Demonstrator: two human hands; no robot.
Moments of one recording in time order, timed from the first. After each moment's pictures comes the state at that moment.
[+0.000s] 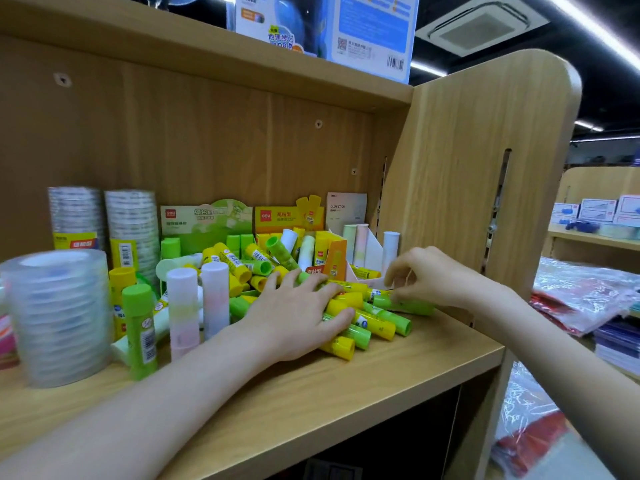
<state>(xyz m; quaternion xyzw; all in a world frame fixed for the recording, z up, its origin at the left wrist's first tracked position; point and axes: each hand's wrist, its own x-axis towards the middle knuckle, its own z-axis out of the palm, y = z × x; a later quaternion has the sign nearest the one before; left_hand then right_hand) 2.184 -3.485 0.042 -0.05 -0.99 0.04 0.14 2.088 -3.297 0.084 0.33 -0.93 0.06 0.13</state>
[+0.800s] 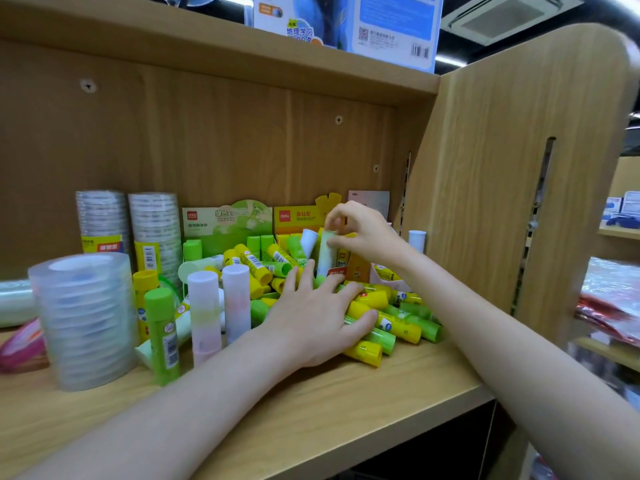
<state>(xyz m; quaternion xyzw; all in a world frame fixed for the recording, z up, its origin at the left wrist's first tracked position) 2.183 -3.487 0.040 -0.03 -0.99 0.03 0.15 2.037 -3.408 0.089 0.49 -0.77 0.35 0.22</state>
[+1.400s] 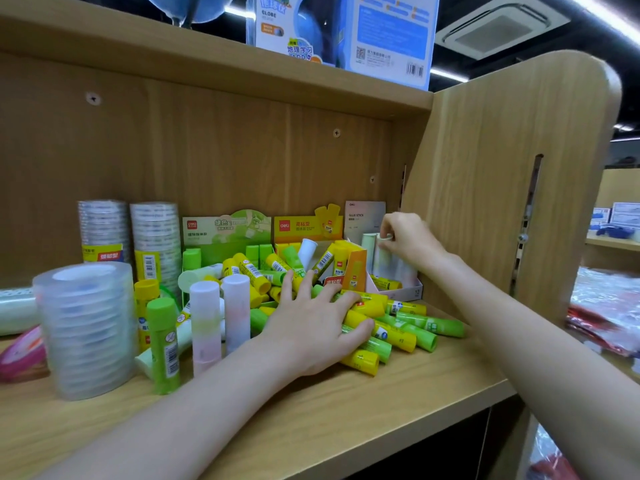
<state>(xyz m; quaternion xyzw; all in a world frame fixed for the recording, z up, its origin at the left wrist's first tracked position) 2.183 -3.487 0.040 -0.03 -0.98 0.03 0.17 1.995 -3.357 0.101 0.31 -0.89 0.18 0.30</state>
